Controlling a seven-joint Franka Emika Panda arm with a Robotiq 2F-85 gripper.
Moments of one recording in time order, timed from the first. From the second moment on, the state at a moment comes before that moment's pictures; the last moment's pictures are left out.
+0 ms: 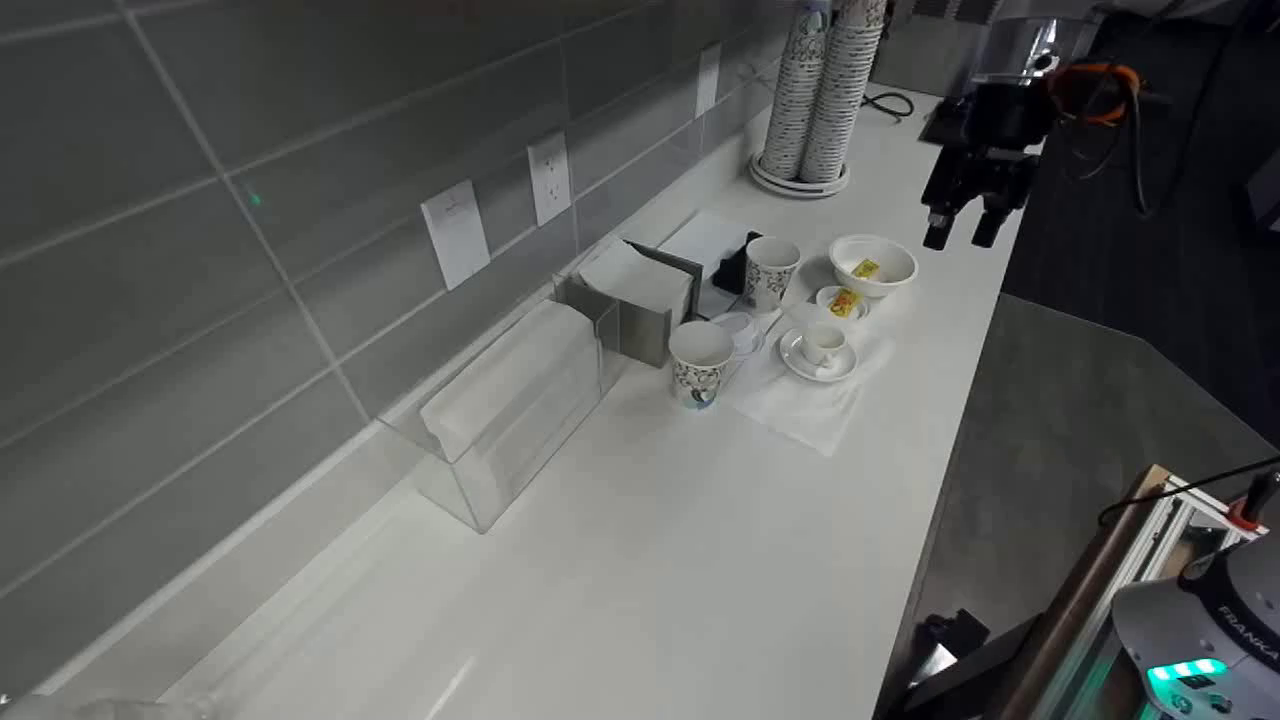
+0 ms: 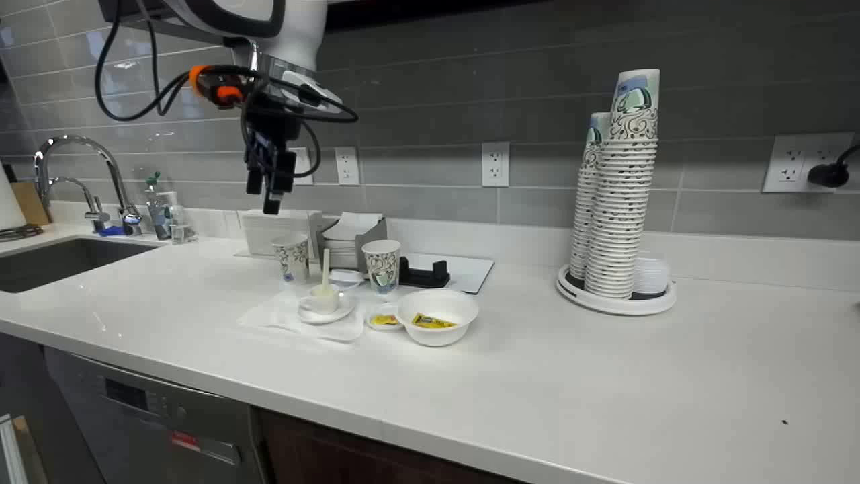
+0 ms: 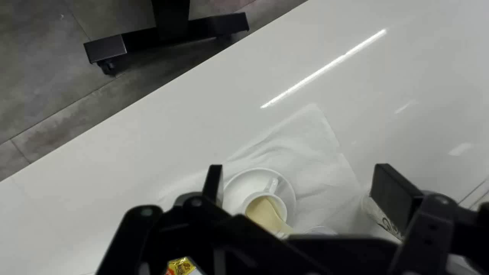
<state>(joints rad) -0.04 -0.21 -0.14 -2.20 0.20 1.74 0.02</state>
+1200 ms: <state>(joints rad) -0.03 -0.20 -0.09 -2.20 0.11 1.80 -0.03</state>
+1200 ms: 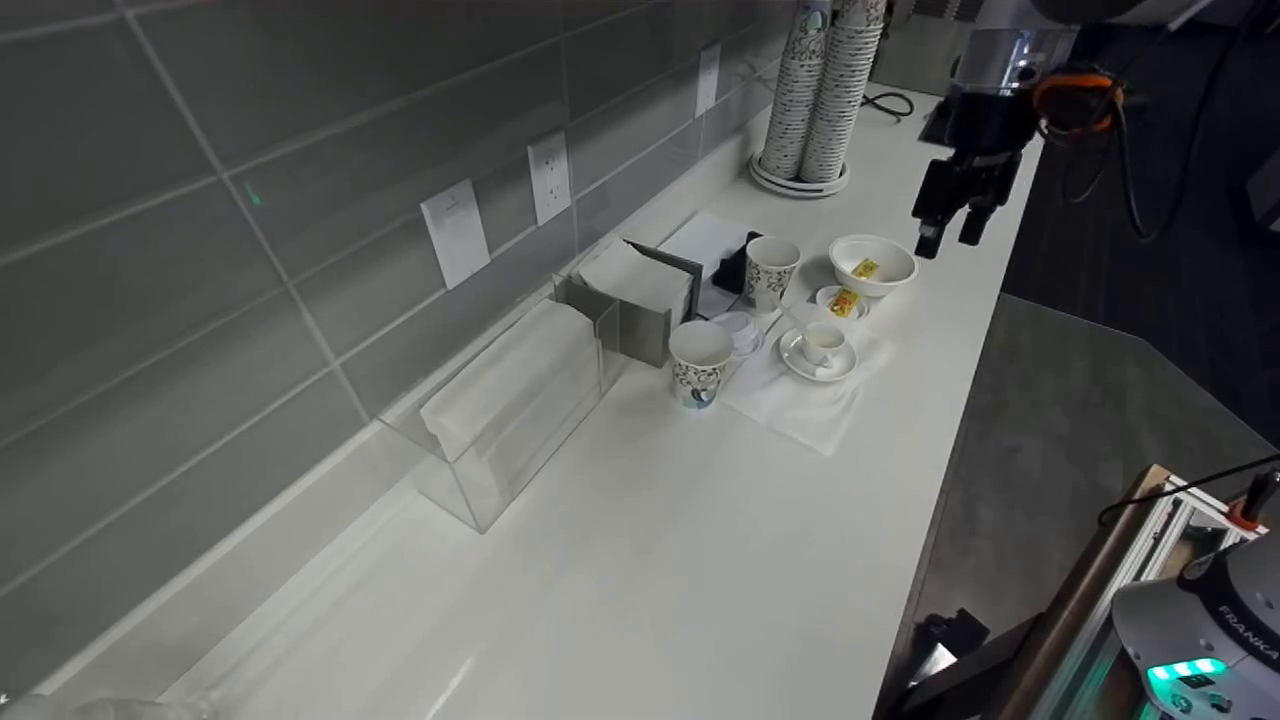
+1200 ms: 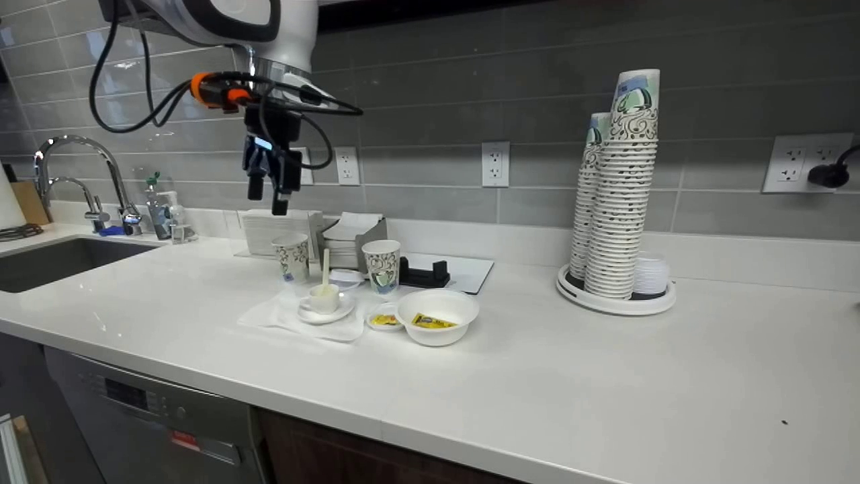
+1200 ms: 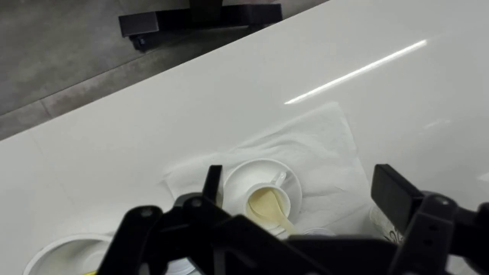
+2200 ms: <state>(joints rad) -0.01 0.05 -0.02 -2.21 0.04 2.45 -0.35</state>
